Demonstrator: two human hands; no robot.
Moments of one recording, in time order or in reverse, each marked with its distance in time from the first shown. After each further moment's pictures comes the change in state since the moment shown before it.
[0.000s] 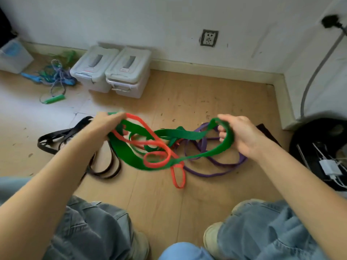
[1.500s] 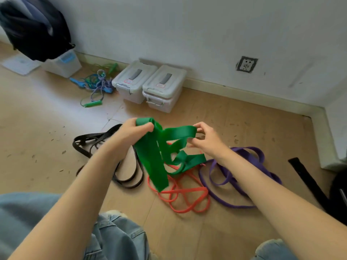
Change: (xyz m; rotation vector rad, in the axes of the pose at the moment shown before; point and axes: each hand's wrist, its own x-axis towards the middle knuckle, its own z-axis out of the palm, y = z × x) left_hand 0.007 -0.013 -0.041 -0.121 -0.067 0.185; right_hand 0.070 0.024 0.131 -0.485 -0.357 -0.454
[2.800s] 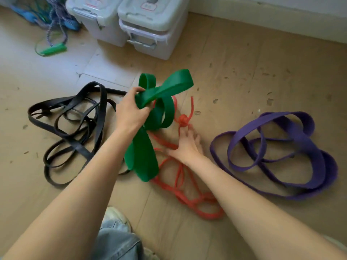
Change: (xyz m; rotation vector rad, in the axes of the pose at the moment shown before) left_hand 0.161 -0.135 0.061 0.411 0.308 0.084; right_hand 0.075 0.174 0.113 -0.654 -0.261 0.389
